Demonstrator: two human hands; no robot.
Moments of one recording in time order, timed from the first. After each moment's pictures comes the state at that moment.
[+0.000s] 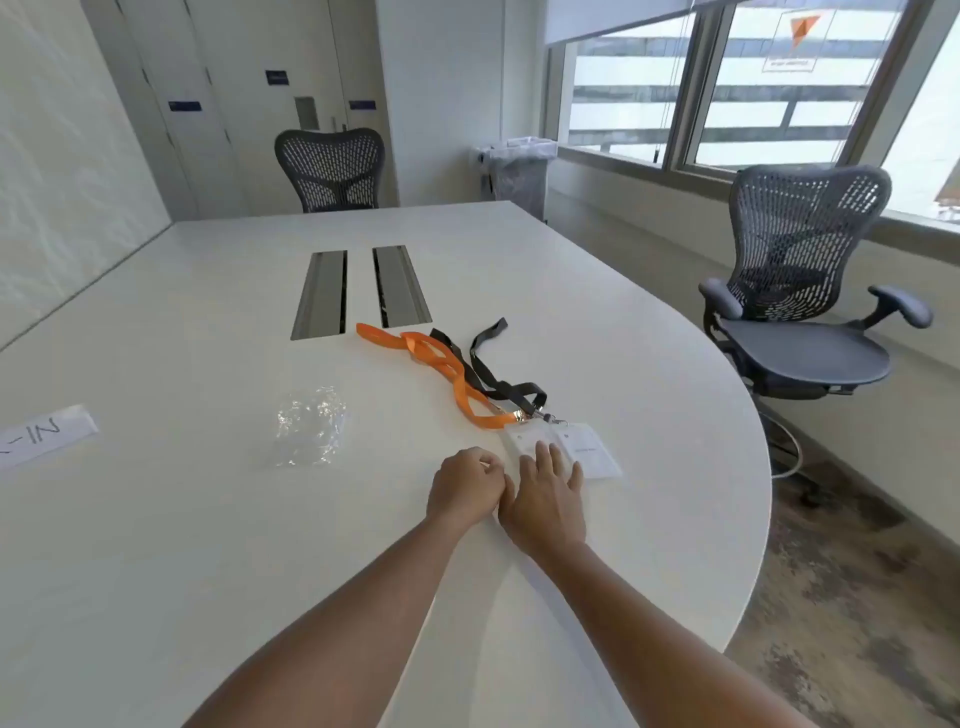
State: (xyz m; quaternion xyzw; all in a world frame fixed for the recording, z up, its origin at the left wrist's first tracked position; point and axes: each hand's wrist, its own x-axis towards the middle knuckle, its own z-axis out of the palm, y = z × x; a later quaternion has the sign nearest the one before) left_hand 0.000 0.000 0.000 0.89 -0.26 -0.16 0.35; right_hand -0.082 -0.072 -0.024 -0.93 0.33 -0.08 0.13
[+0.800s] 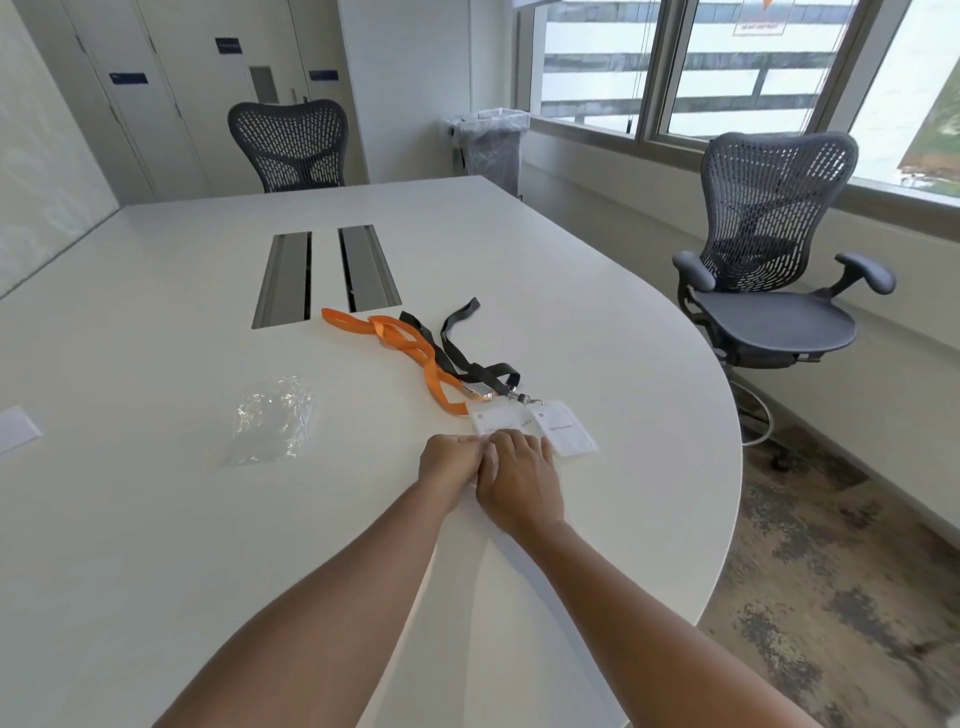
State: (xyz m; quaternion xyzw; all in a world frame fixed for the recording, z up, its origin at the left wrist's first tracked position) left_hand 0.024 -0.039 -0.028 0.79 -0.08 -0.29 0.54; right_hand -0.082 -0.081 -0.024 -0.92 0.29 -0.19 0.18
